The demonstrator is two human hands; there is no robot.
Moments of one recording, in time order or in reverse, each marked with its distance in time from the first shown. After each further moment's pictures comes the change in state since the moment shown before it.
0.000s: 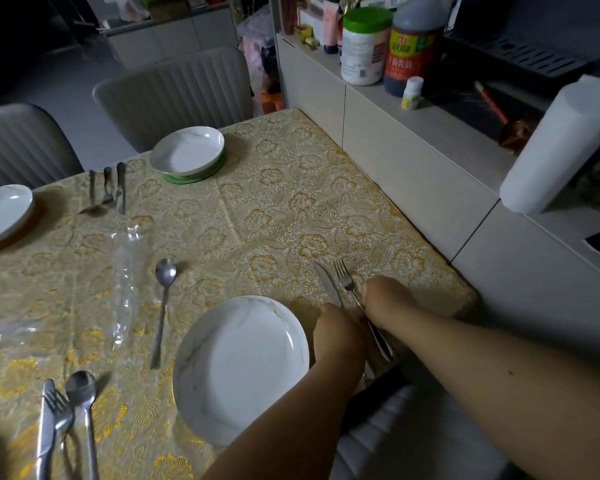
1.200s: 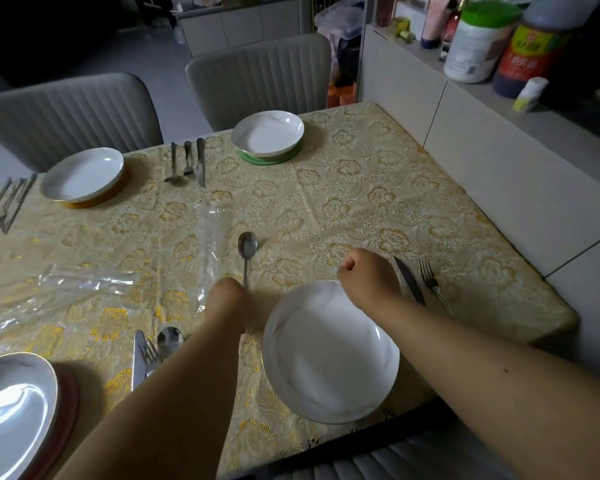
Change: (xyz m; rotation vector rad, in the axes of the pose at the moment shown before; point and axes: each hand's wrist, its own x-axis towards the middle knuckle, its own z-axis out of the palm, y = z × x) left_hand 0.080 -0.174 -0.213 0.161 0.289 -0.254; right_hand -0.051 -0.153 0.017 0.420 0.228 -0.344
